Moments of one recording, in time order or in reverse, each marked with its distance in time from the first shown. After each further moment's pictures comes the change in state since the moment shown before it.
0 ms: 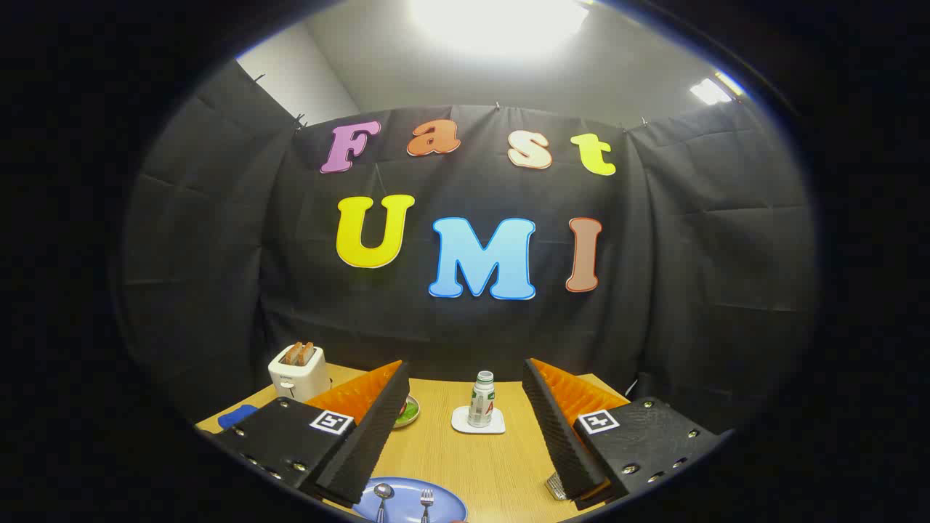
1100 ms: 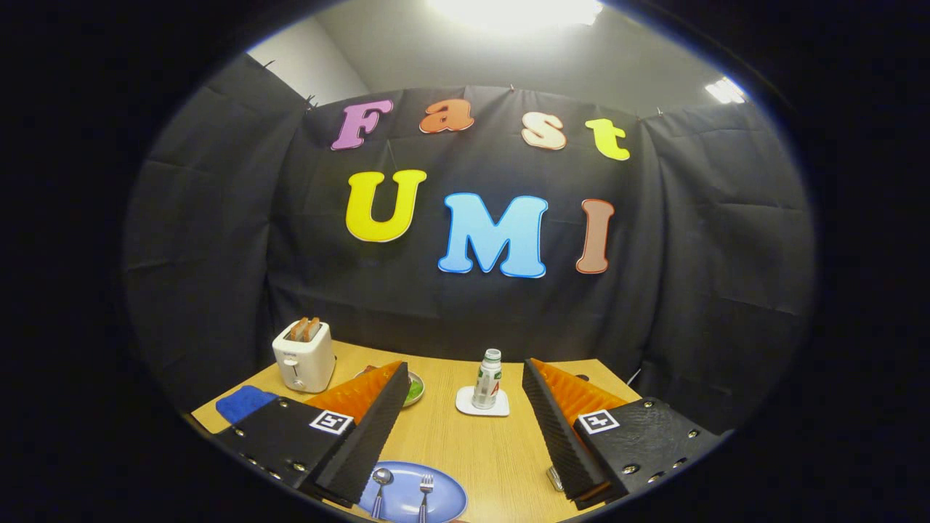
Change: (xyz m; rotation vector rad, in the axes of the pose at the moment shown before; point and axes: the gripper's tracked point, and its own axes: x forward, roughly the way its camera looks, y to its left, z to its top) arm -0.002 0.012 -0.035 -0.043 0.110 0.043
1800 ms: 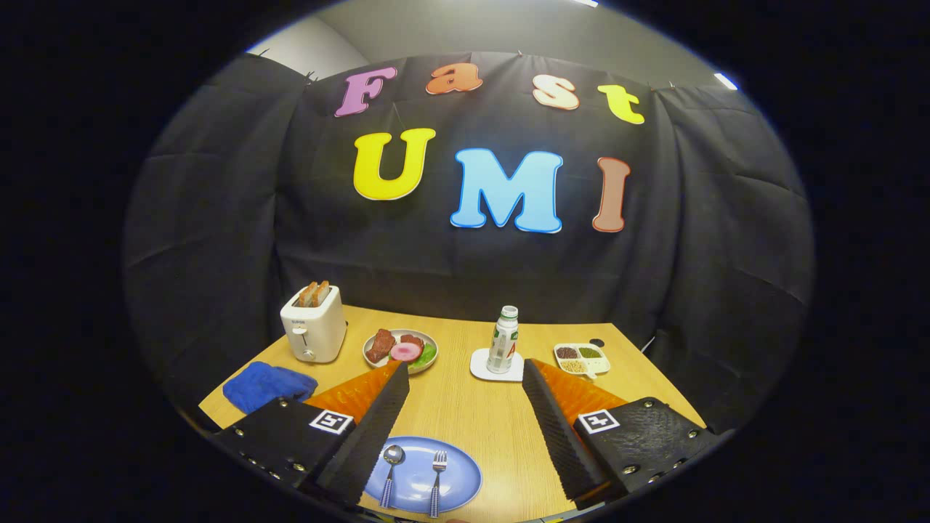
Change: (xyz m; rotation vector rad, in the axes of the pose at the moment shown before) arm 0.011 0.020 -0.055 0.011 0.185 0.043
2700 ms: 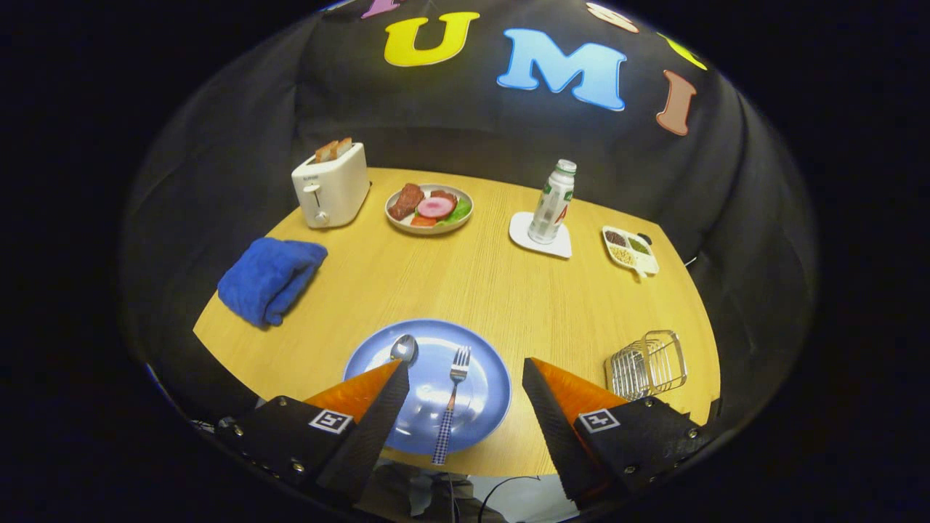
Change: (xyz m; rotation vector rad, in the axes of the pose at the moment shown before) arm 0.015 0.032 -0.156 -0.098 0.549 0.127
